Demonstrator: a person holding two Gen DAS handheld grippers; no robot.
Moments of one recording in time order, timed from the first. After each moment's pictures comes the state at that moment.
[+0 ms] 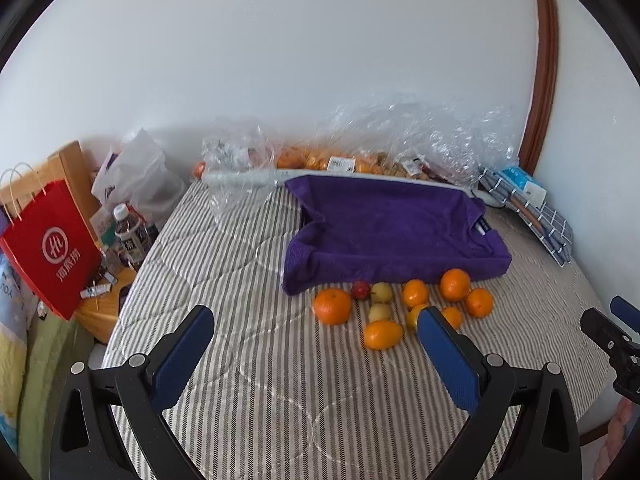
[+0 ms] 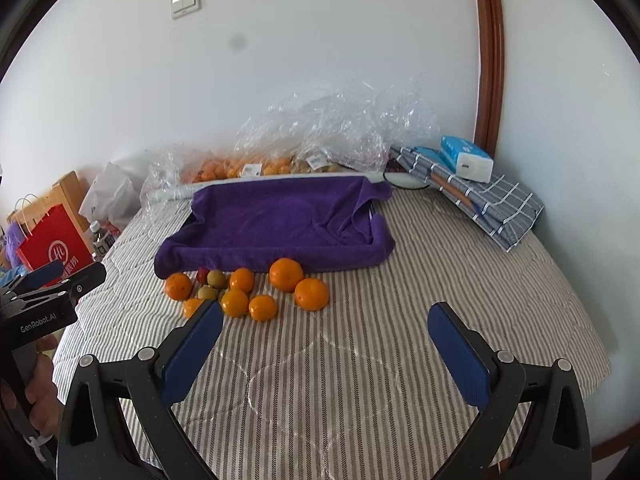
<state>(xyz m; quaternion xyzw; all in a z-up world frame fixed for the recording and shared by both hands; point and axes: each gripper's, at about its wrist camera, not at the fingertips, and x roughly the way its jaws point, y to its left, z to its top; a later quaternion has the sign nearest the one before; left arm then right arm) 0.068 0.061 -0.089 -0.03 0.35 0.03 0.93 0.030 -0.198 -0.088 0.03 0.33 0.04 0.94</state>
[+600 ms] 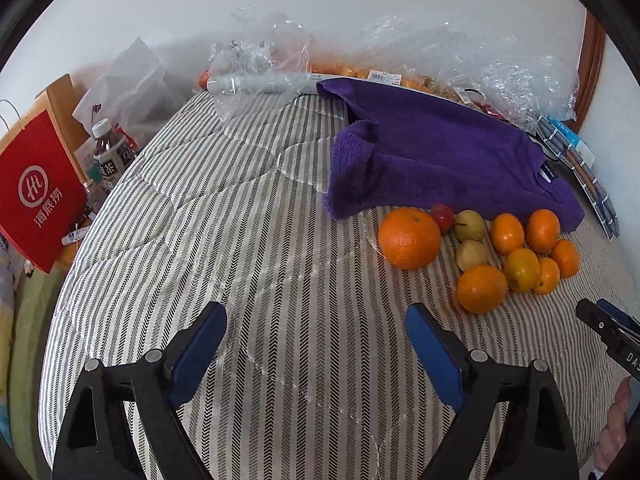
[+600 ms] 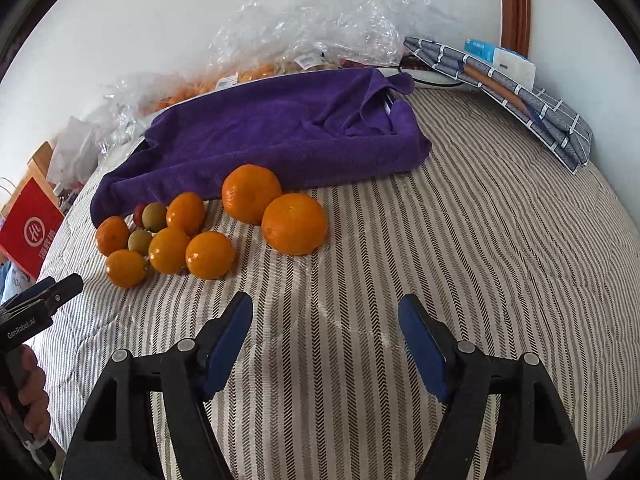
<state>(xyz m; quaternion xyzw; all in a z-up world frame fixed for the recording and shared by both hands) 0.114 0.097 -0.189 -0.05 0.44 0.05 0.90 0.107 -0.197 -0.204 0.06 0.44 0.05 0.90</state>
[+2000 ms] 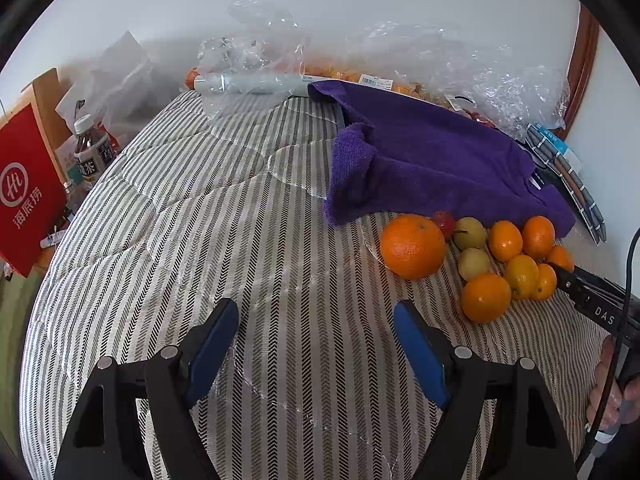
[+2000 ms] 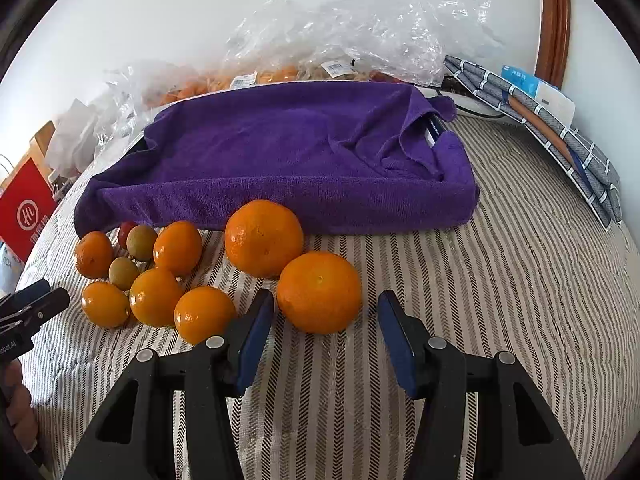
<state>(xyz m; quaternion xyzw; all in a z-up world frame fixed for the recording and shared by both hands) 0.121 0.105 -0.196 -0.07 0.42 0.01 0.90 0.156 -0.171 -0.211 0.01 0.42 0.07 0.91</state>
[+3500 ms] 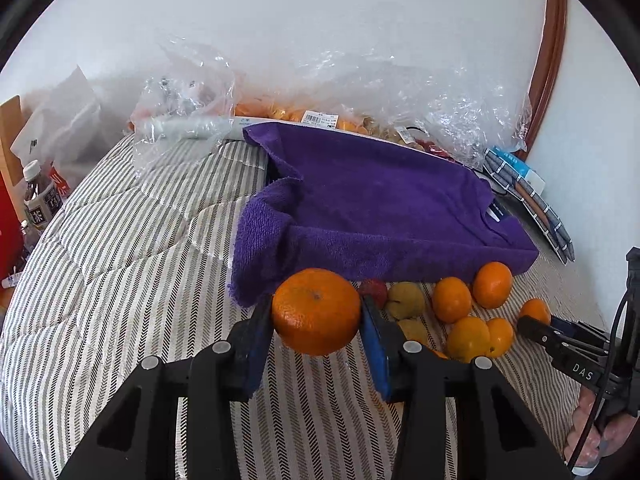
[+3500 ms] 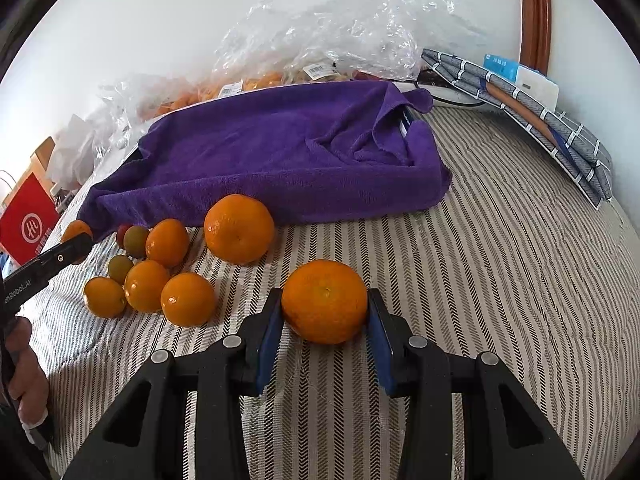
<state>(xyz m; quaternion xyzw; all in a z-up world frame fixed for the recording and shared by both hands) 0.151 0.078 -0.177 -0.08 0.36 -0.06 0.93 0.142 -0.193 -0.211 0.04 0.41 0.06 0.91</state>
